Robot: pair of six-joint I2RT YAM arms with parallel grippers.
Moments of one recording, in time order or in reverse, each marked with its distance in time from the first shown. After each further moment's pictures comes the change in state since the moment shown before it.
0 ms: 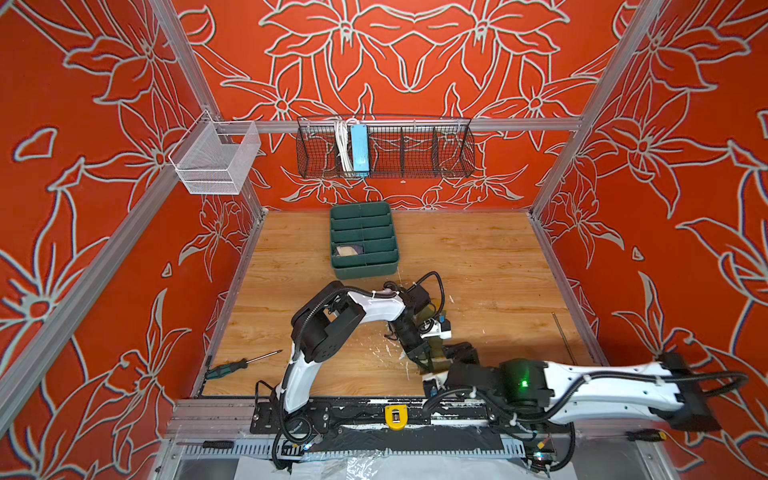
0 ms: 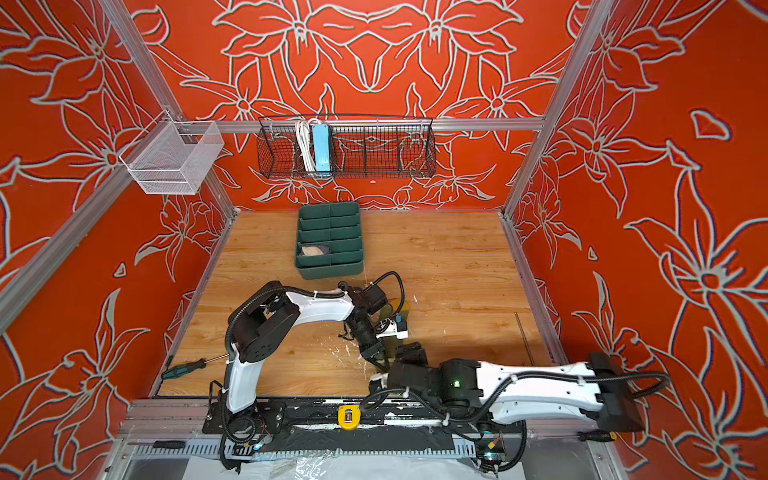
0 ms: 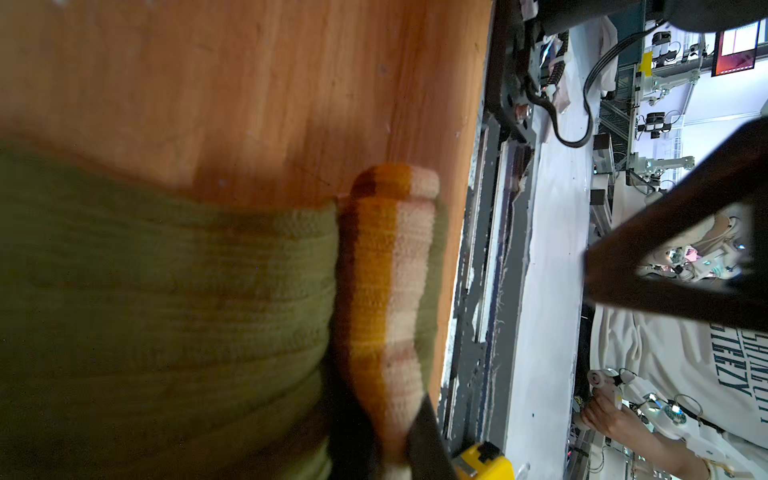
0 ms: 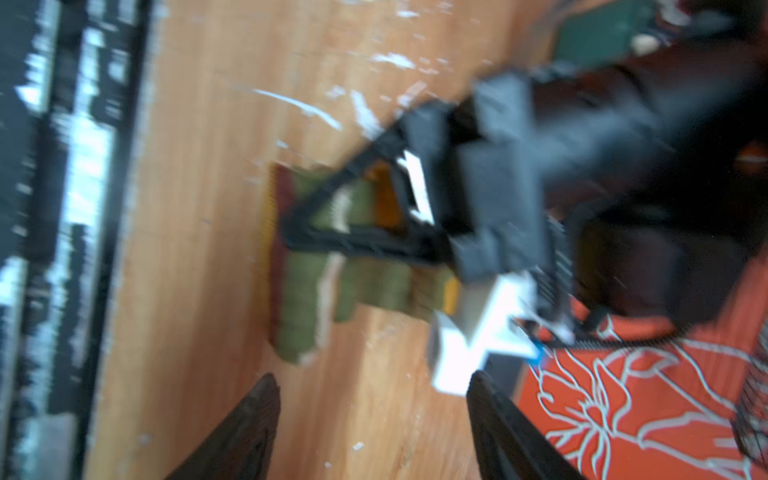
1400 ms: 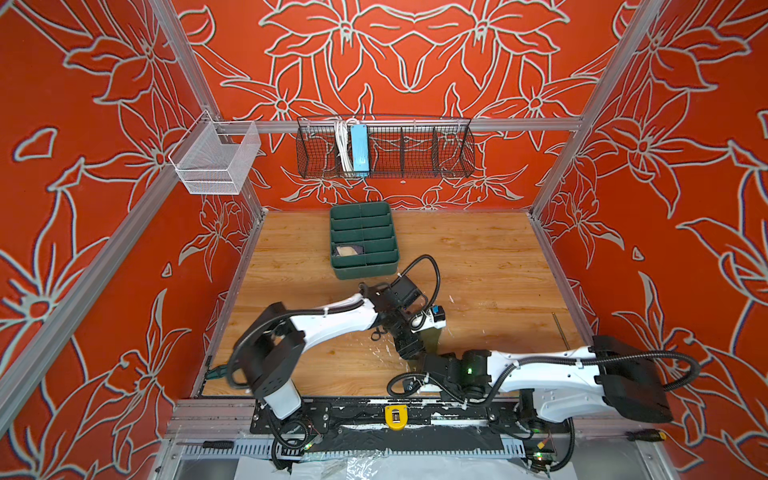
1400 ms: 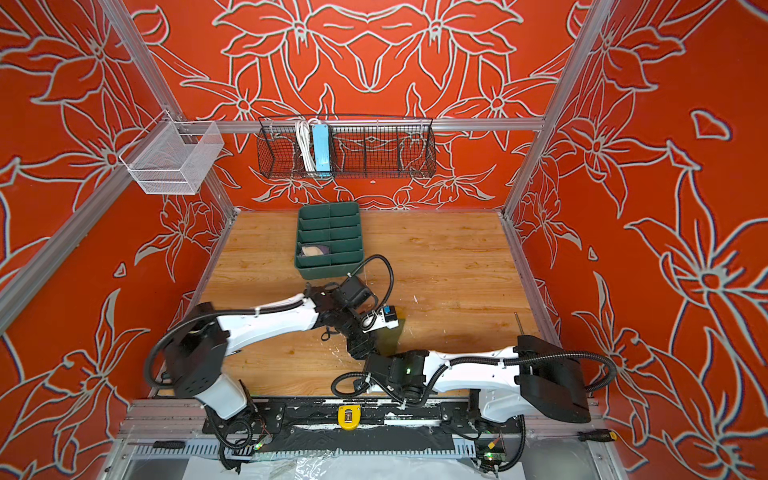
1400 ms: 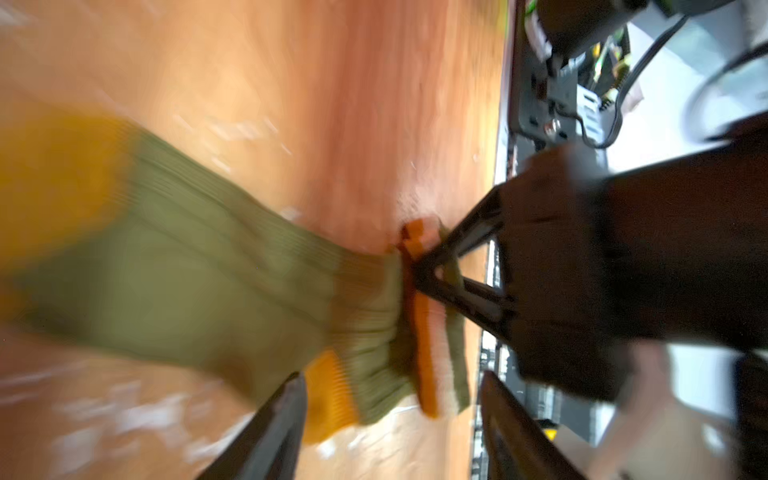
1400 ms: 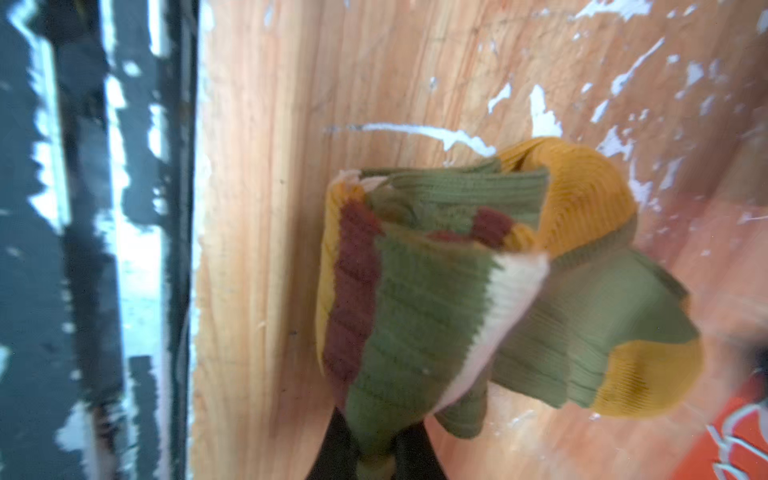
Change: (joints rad) left arm -0.013 -0.502 -0.182 0.166 -0.382 0.030; right arm -0.144 0.362 0.090 0.050 -0.302 0.118
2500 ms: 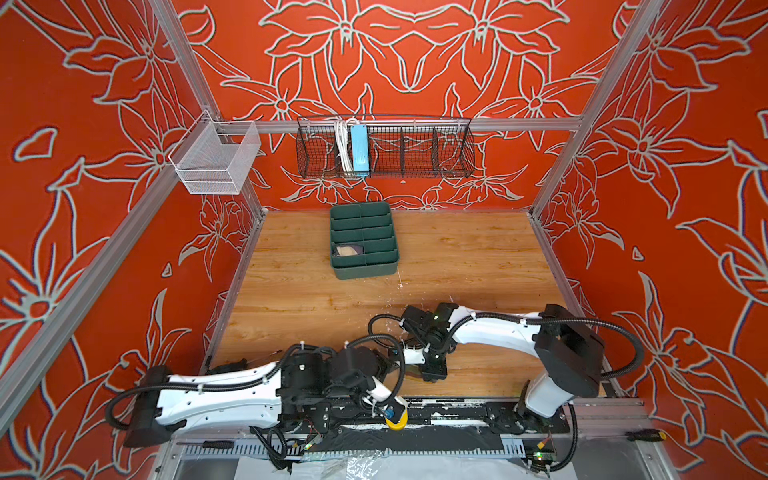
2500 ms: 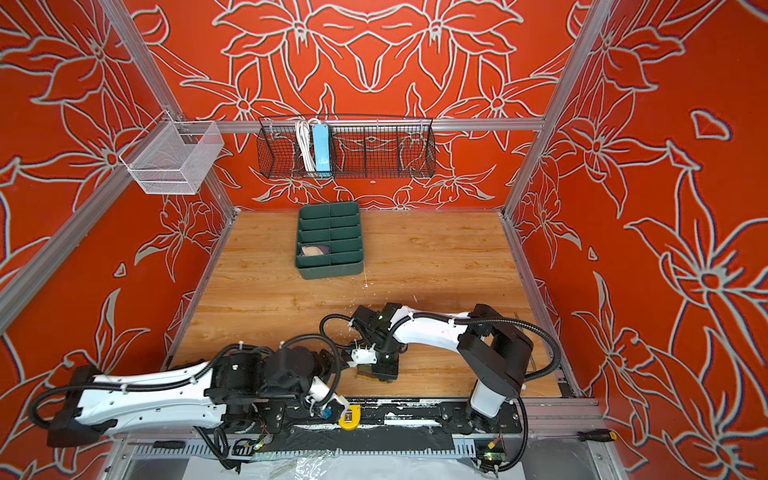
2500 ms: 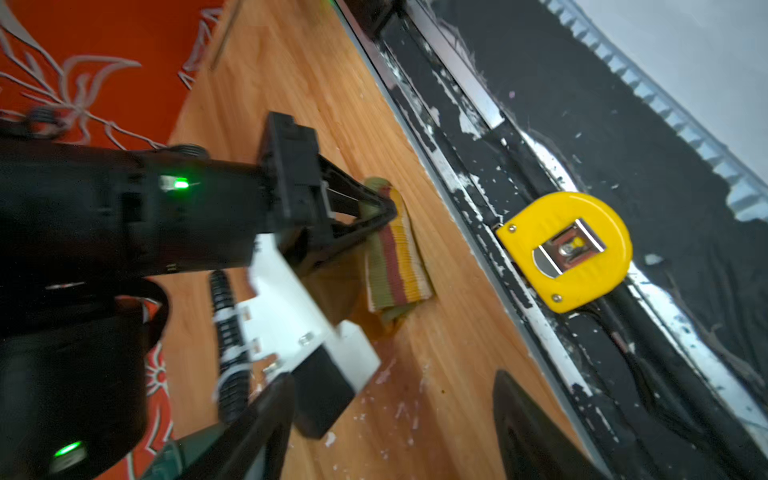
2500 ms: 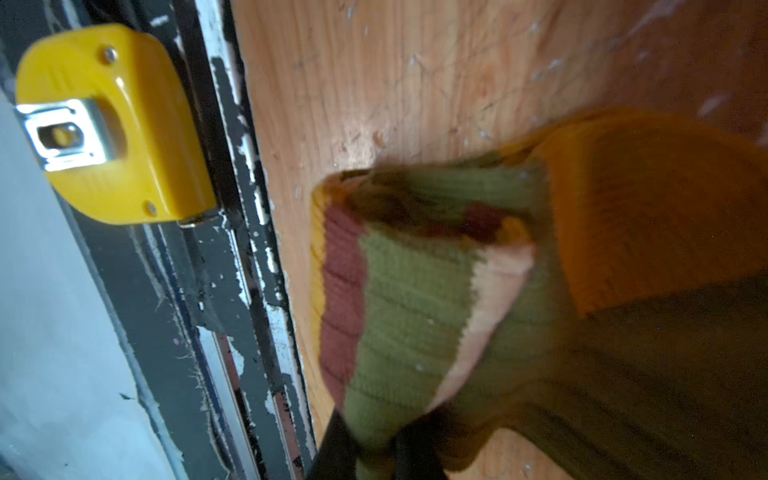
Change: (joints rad) left arm -0.484 -0.672 -0.503 0.055 -0.596 0.631; right arm -0.305 0.338 0.355 -0.293 -0.585 0.045
